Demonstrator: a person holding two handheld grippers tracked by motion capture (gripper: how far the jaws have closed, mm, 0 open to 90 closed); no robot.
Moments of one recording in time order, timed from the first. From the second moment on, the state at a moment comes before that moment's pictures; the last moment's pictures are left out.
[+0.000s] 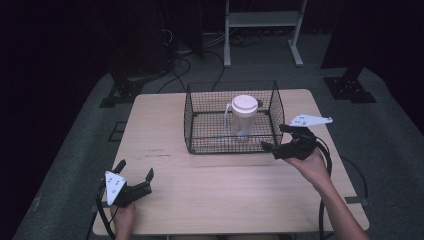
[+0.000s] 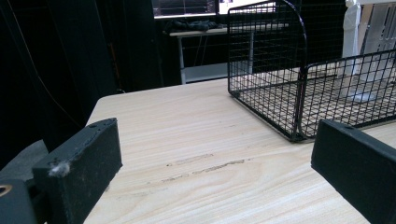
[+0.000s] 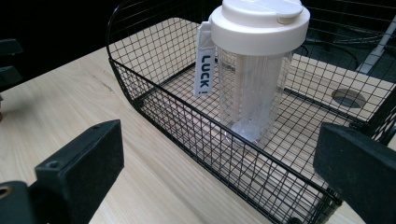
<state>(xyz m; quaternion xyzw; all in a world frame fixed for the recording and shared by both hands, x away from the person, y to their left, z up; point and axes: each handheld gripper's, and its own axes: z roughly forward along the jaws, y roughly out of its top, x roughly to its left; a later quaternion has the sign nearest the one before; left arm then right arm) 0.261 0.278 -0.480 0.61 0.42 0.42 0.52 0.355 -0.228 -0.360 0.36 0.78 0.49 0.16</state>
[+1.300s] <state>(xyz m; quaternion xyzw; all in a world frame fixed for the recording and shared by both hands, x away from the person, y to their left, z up) 0.261 0.278 -0.480 0.61 0.42 0.42 0.52 0.319 -0.249 -0.382 0.36 0.78 0.49 0.16</state>
